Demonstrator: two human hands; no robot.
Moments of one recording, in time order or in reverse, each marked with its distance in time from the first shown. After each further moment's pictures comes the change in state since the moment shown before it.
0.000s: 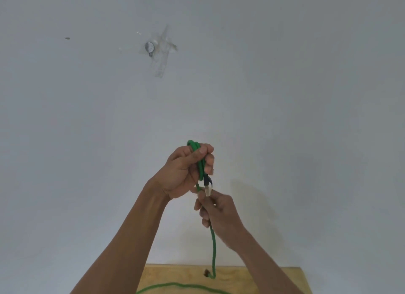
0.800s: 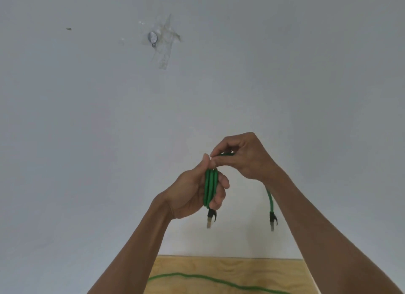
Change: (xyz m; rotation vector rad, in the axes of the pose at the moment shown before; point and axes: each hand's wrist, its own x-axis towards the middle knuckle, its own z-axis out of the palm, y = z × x) left_hand -0.035 -0.024 0.012 0.145 -0.097 -0.311; right_hand 0.042 -0.108 -0.039 -0.496 -0.180 -0.435
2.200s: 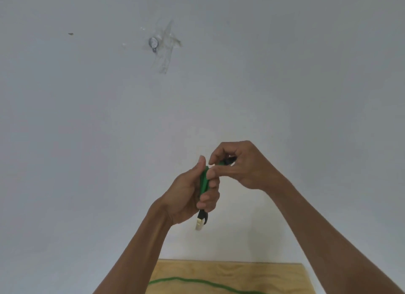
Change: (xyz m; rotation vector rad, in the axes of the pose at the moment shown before) left_hand -0.005 0.003 0.006 -0.125 0.110 0.033; right_hand -0.007 -0.007 0.001 -0.080 -0.079 0.000
